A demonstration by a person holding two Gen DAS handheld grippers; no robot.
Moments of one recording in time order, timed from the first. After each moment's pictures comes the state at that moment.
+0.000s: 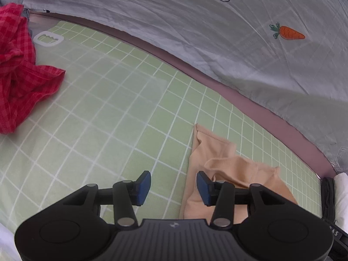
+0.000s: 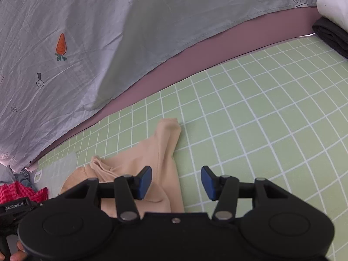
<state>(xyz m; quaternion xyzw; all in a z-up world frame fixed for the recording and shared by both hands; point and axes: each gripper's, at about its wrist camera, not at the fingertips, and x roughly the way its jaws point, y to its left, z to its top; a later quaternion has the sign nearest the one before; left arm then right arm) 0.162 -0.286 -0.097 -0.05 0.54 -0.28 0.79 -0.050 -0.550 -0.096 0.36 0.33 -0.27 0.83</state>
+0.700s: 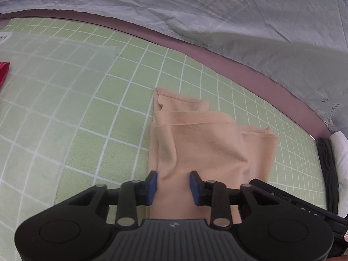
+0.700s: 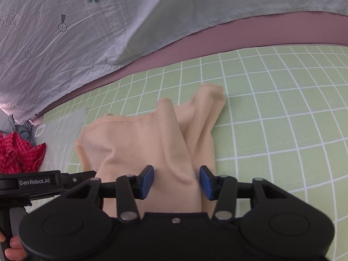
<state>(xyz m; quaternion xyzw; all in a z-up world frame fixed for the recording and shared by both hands) 0.145 -0.340 -0.134 0.00 0.54 -0.35 0.76 0.005 -0.526 -0.125 0.28 0.39 -0.18 0.86</state>
